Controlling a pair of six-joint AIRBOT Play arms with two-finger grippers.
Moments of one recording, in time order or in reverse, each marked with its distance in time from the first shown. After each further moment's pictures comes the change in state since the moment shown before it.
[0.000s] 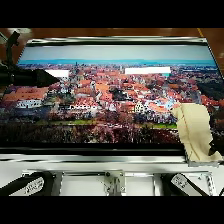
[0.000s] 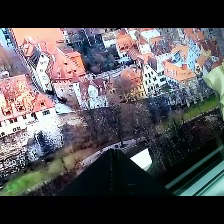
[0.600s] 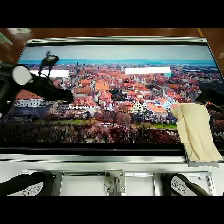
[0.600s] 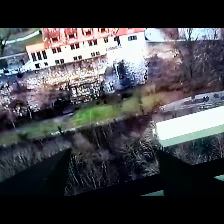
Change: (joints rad) left arm -0.400 -0.087 0.000 0.730 -0.055 -0.420; right arm 0.393 -0.011 0.422 0.509 -0.048 -0.218
